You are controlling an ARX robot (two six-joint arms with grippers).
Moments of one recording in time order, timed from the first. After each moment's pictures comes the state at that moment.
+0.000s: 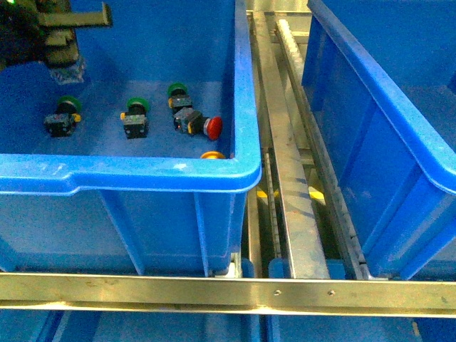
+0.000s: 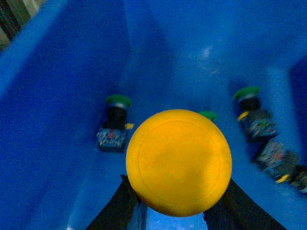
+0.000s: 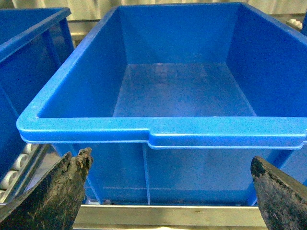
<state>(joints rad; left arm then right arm) -0.19 1.74 1.19 0.24 -0.27 -0.17 0.00 0.00 0.03 0.00 0.00 0.00</state>
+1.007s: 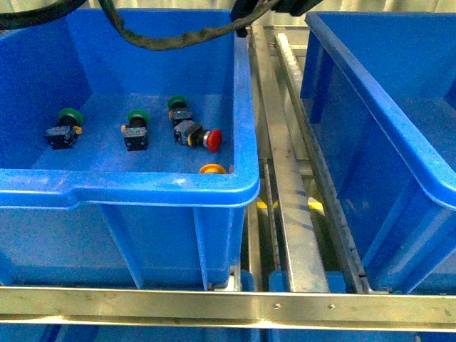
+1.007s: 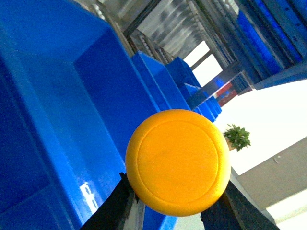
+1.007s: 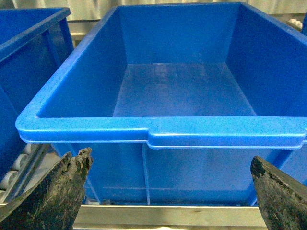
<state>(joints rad) -0.58 1.72 1.16 0.76 0.56 -0.79 0.00 0.00 0.03 0.00 0.00 0.00</state>
